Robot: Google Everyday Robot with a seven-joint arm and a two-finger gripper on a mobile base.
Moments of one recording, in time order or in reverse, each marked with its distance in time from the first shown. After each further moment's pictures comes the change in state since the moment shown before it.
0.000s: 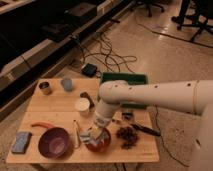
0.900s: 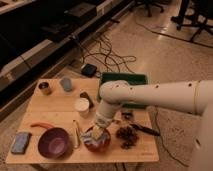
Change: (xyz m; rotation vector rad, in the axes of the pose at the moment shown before) arm 0.006 0.000 0.008 -0.008 0.034 0.016
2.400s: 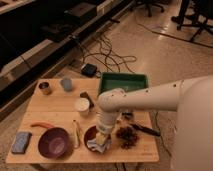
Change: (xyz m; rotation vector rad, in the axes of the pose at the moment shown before) arm 0.036 -0.022 0.040 0.041 0.110 0.160
